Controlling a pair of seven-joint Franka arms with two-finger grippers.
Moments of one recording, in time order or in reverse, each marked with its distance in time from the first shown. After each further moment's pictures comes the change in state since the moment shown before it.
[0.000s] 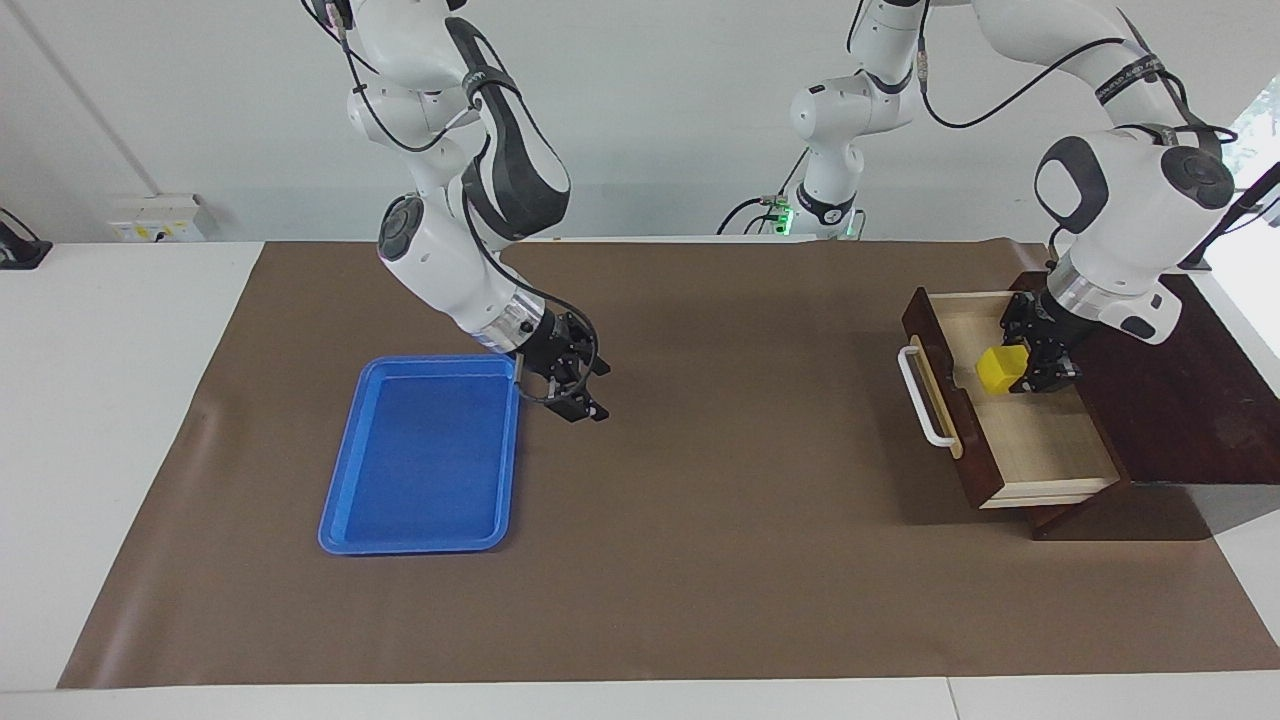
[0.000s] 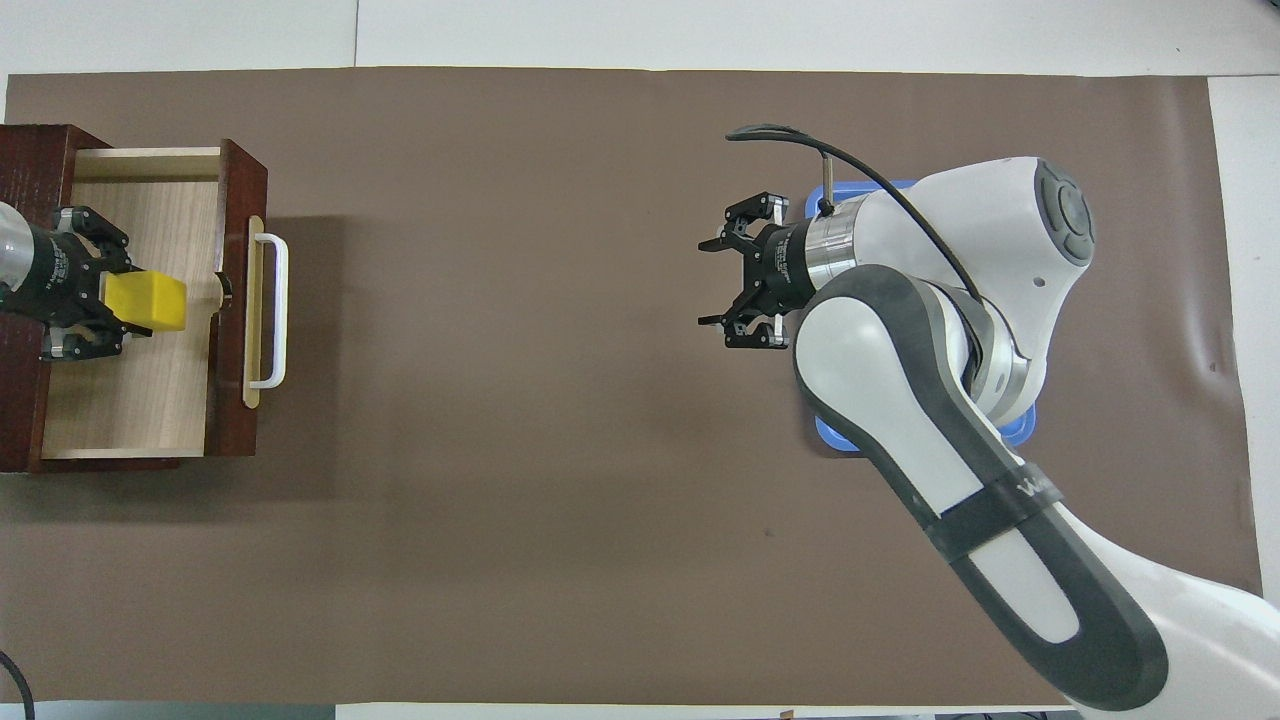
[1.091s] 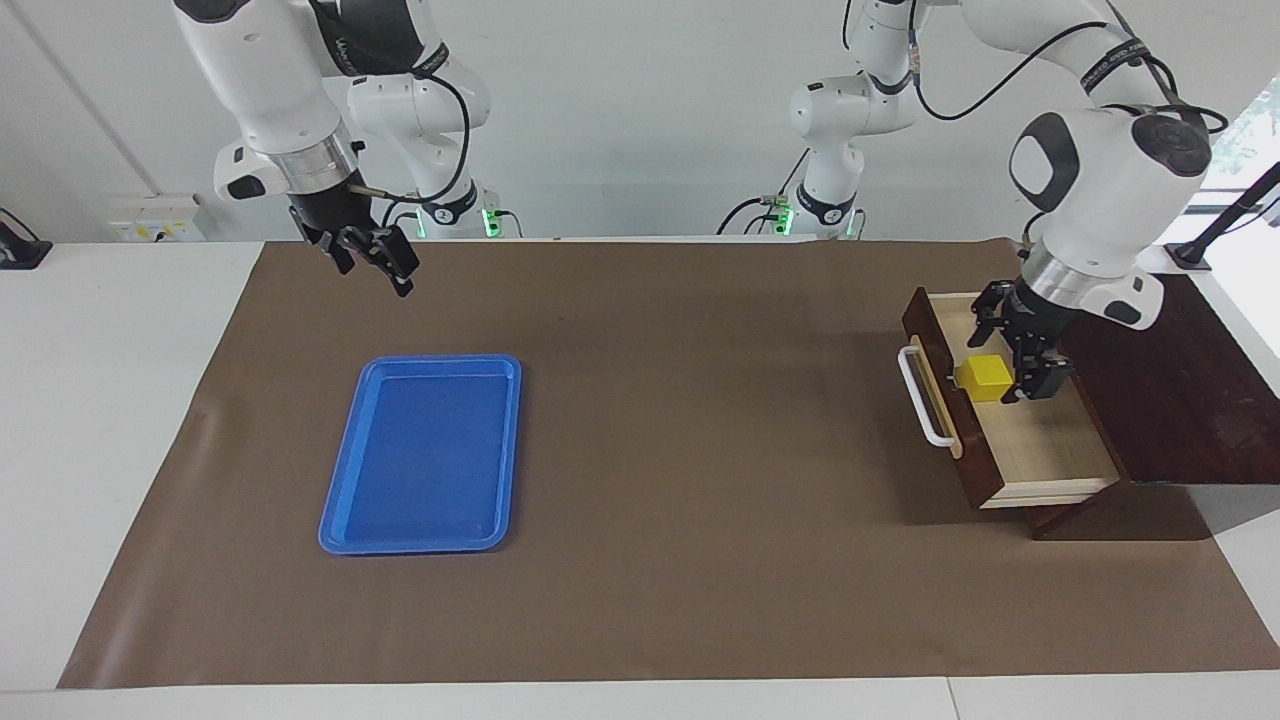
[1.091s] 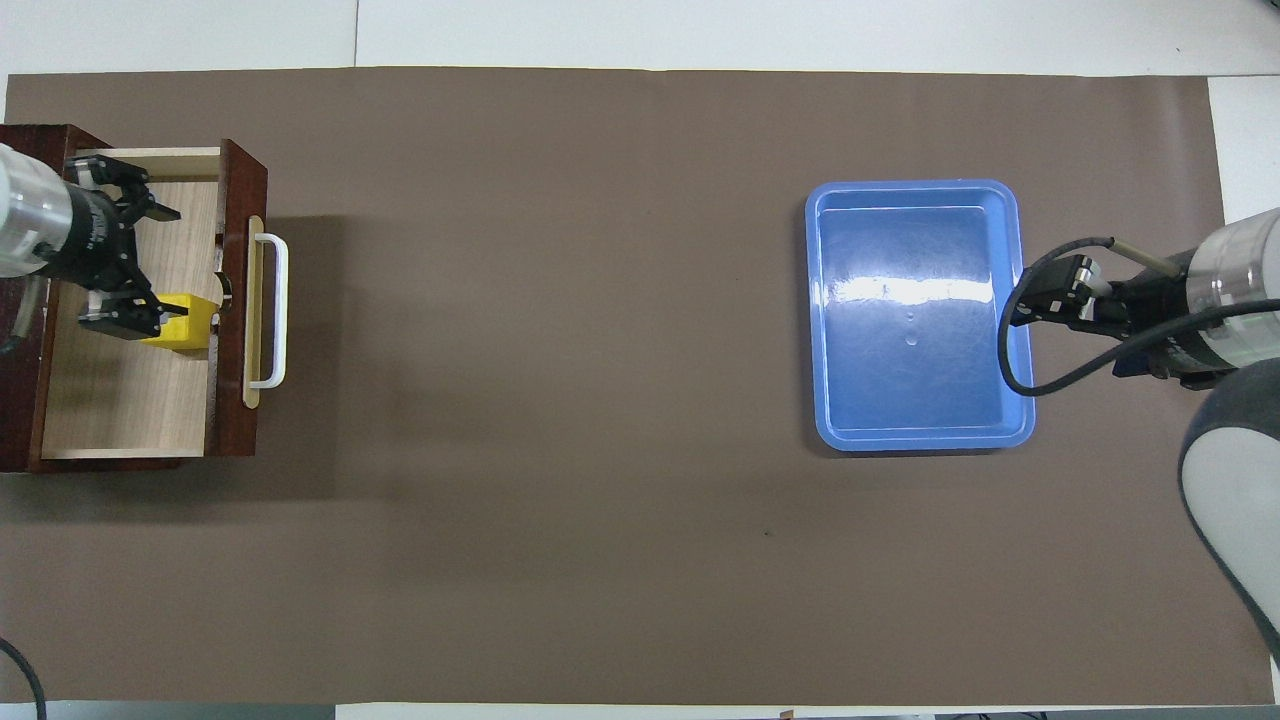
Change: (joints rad) left arm -0.146 0.013 -0.007 0.113 -0.015 -0.044 -0.188; right arm -0.246 -0.360 -0.006 0.017 -0.598 -0.535 -1.043
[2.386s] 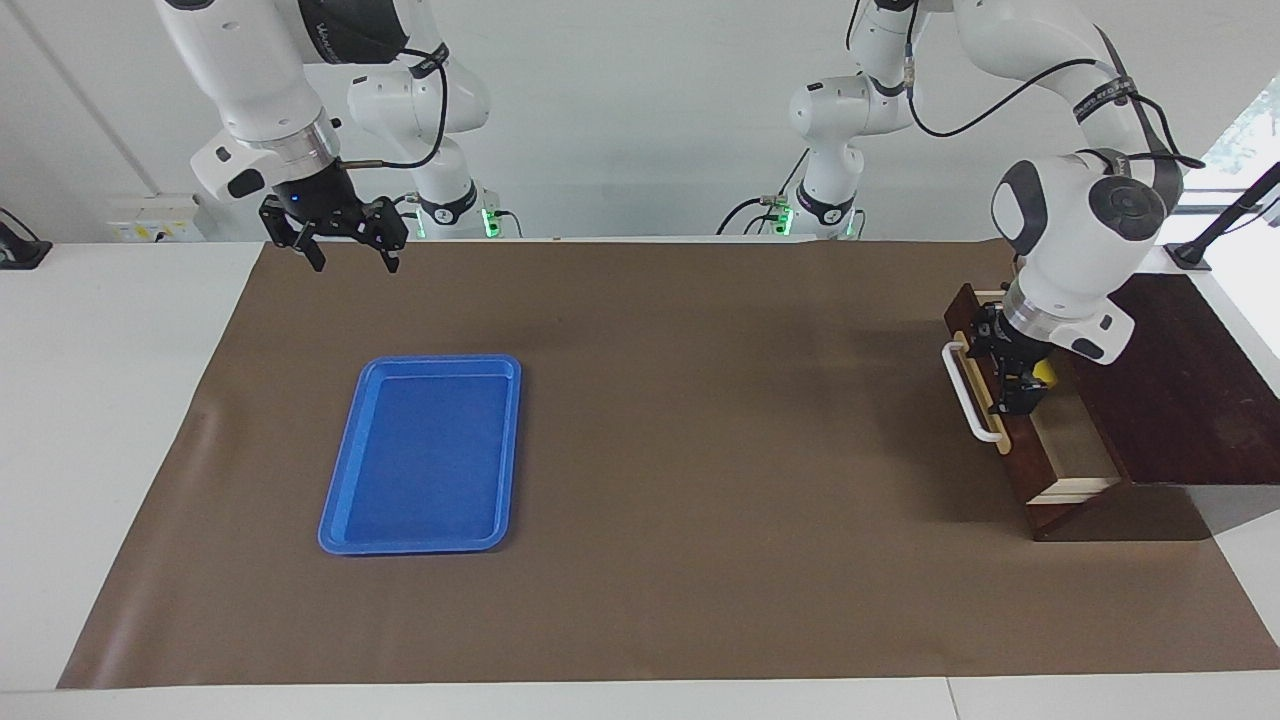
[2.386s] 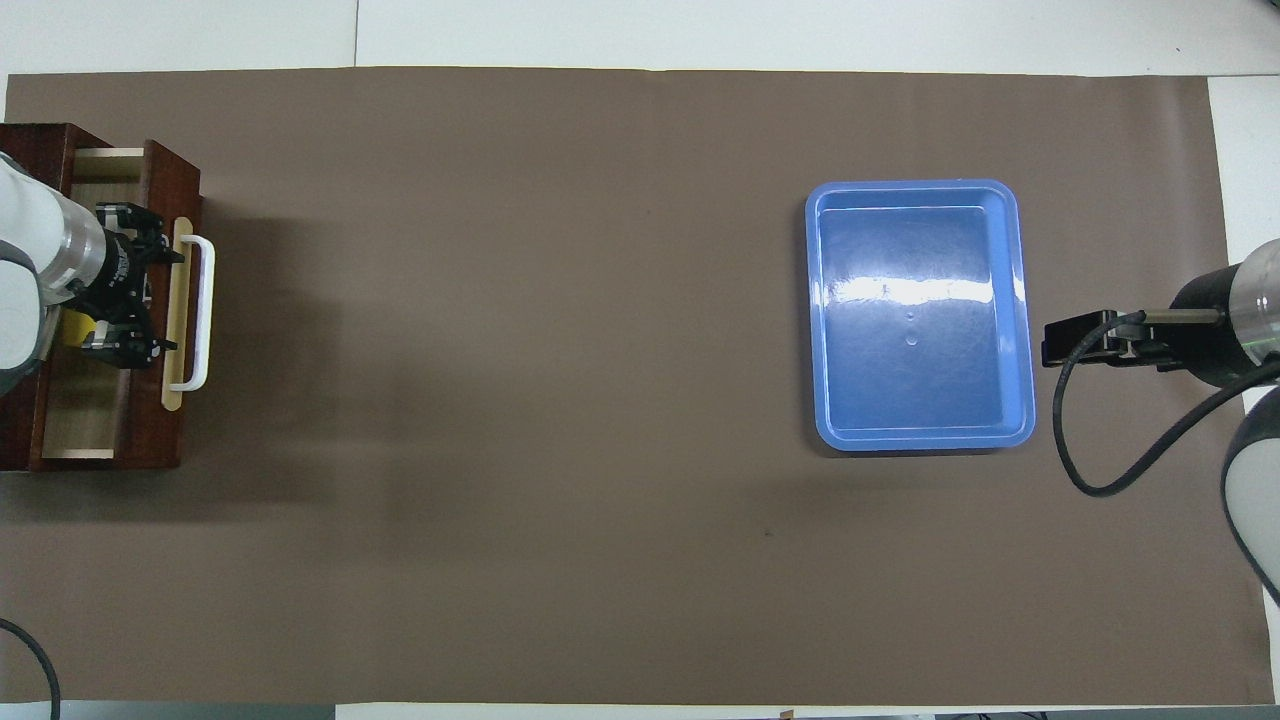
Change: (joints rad) left arm 0.092 0.026 0.020 -0.101 0.112 0.054 0.112; right arm -0.032 -0.014 0.008 -0.006 -0.023 -0.032 -0.369
